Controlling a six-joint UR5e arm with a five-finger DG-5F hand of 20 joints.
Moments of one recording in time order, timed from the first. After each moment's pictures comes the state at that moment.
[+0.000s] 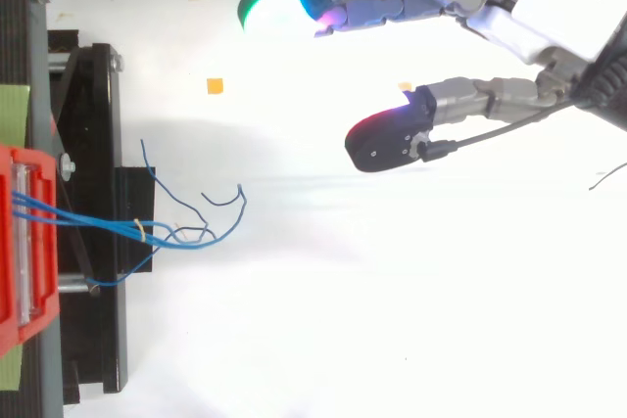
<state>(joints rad) 0.14 -2.11 -1.60 -2.49 -1.05 -0.39</state>
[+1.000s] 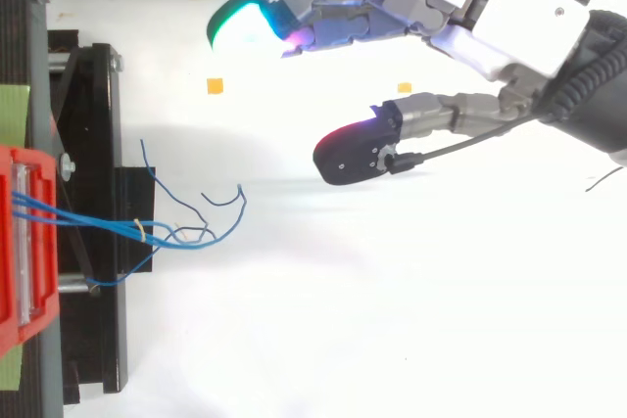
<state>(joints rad) 0.14 -2.17 -1.55 -2.47 -1.05 -0.35</state>
